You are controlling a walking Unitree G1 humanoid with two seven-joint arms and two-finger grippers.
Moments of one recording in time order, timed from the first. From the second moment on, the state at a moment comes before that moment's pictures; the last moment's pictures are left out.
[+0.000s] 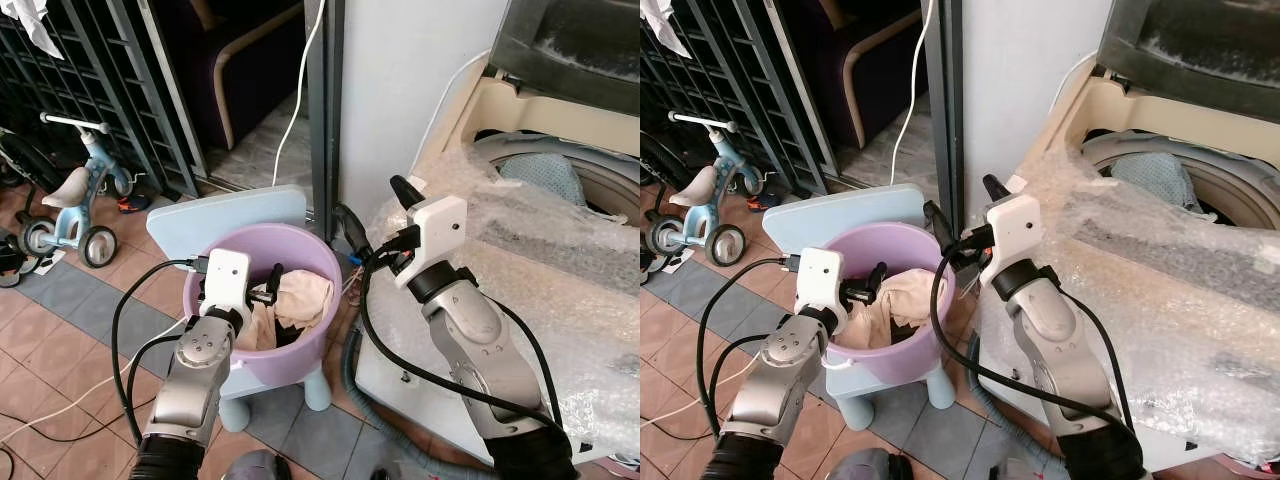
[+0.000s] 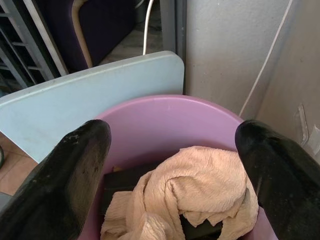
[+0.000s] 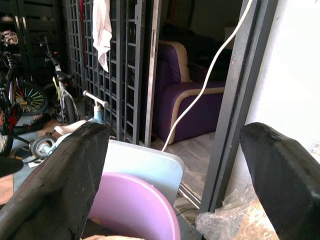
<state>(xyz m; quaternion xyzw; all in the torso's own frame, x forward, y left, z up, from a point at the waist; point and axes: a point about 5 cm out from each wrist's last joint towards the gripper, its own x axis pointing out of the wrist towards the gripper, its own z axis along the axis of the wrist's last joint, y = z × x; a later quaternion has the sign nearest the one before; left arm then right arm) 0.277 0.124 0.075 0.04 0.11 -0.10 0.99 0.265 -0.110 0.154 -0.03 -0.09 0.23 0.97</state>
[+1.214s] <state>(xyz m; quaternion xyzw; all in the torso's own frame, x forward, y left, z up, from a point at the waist) 0.275 0.155 0.075 0.05 0.11 -0.02 0.99 0.276 -0.146 0.094 0.04 0.07 0.08 0.99</state>
